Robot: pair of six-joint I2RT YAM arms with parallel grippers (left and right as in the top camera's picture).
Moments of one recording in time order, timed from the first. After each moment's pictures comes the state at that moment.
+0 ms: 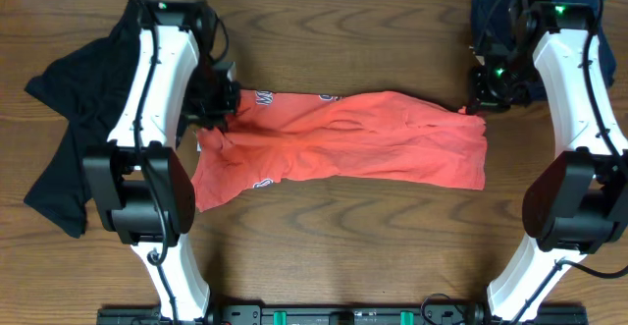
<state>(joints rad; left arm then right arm) -0.06 2.05 1.82 -1.57 0.12 -0.02 -0.07 2.00 1.83 -1.45 -0.23 -0.07</state>
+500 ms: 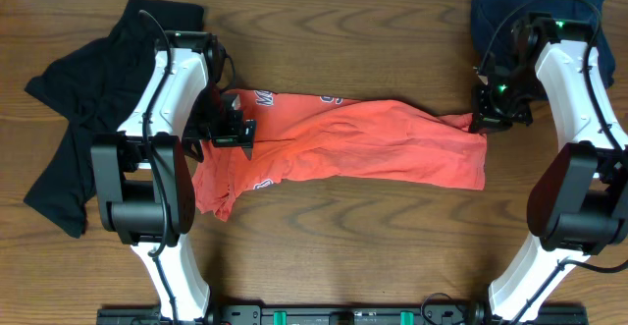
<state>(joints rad) -0.06 2.05 1.62 -1.47 0.10 -0.03 -0.11 2.00 1.71 -1.43 -0.23 -0.07</state>
